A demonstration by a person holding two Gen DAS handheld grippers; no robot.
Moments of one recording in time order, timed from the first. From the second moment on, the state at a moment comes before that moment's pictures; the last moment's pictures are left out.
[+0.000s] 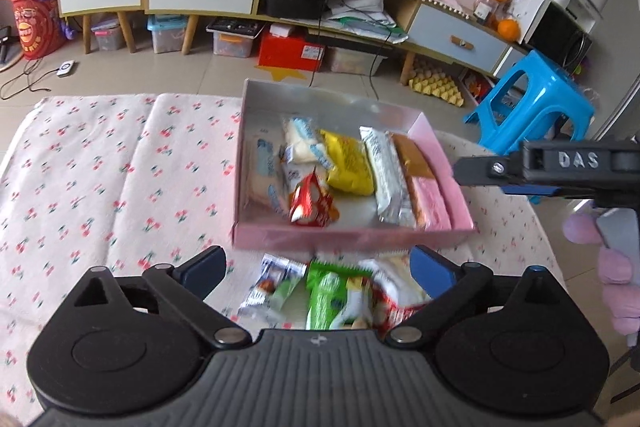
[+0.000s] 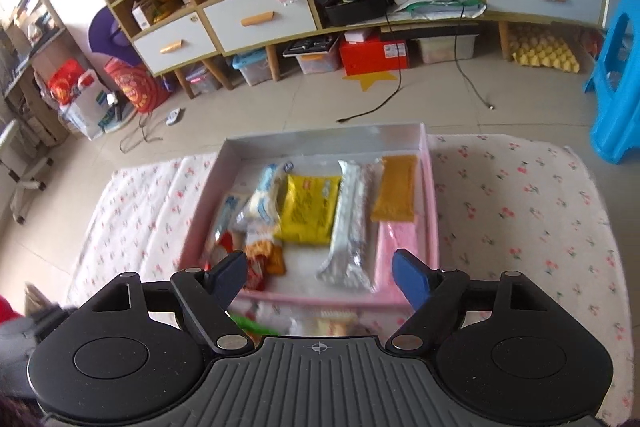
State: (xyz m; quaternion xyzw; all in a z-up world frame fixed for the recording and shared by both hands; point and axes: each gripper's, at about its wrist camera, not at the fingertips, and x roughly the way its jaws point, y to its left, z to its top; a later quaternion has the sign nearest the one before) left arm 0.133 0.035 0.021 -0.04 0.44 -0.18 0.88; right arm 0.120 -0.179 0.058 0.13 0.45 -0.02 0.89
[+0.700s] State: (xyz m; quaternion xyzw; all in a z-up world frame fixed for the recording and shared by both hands) left arm 0.088 0.031 -0.014 -0.01 0.43 -0.15 0.89; right arm 0.028 -0.167 0.011 0.05 0.43 -0.03 0.90
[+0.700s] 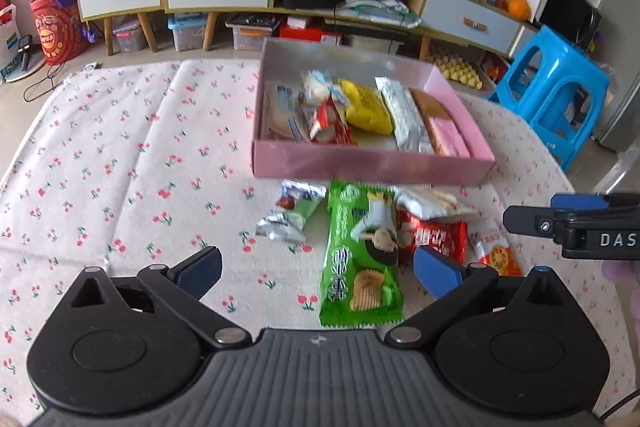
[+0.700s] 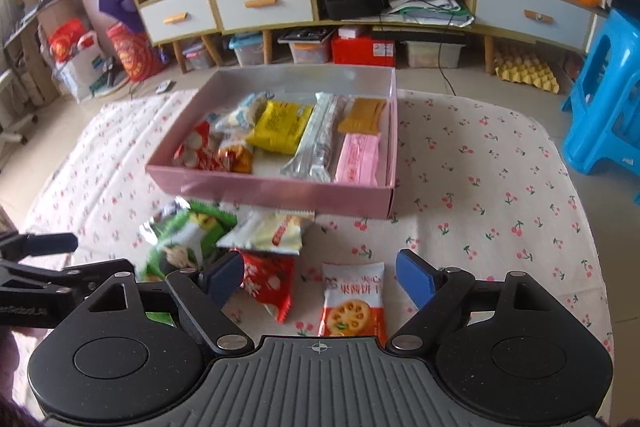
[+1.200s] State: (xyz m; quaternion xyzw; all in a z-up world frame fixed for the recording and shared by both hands) left arm 0.093 0.015 -0.038 0.02 0.42 -0.16 0.89; right arm 0.032 -0.164 -0.034 -0.02 0.49 -0.03 0.87
